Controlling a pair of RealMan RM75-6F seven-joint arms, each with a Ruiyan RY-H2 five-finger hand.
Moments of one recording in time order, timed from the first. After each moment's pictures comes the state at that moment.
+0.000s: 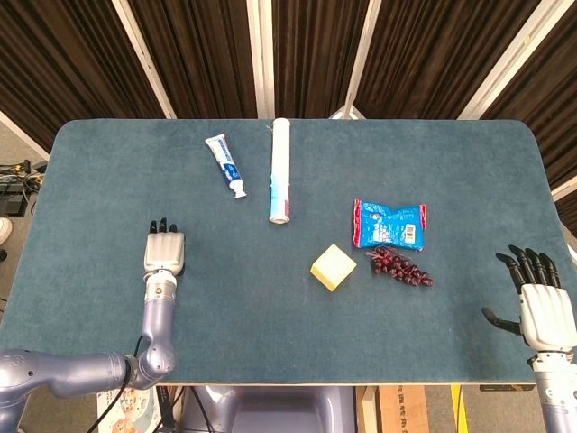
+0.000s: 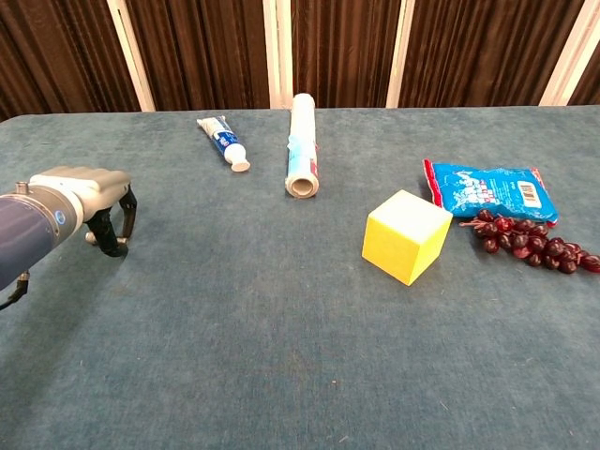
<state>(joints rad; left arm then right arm) -0.85 -1.76 -0.23 -1.41 0.39 1.28 1.01 0.11 -1.11 0.12 -1.69 -1.38 1.44 -0.04</state>
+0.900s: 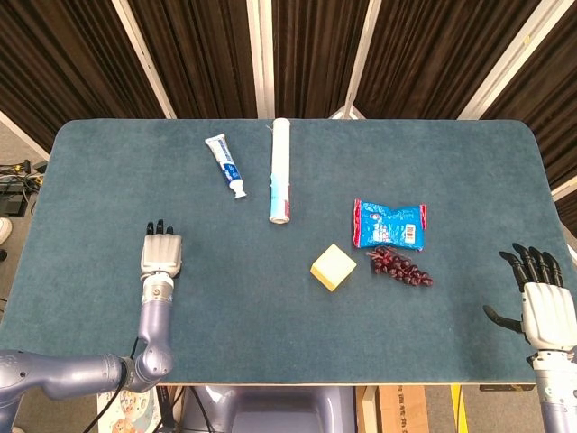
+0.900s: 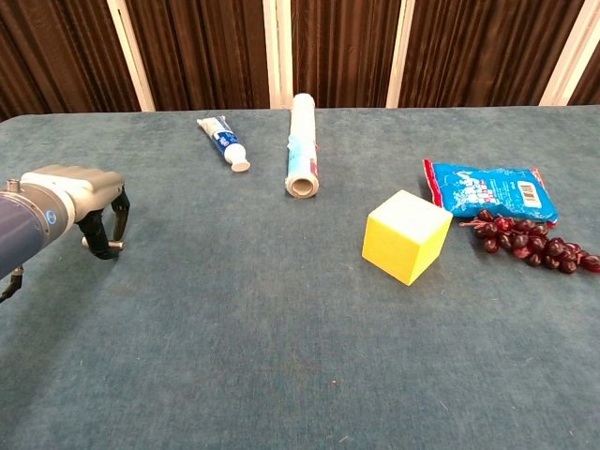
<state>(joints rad) -0.84 -1.73 -0.24 -1.45 0.38 1.30 1.08 0.11 -1.12 0.13 -1.69 -1.37 1.44 -0.05</state>
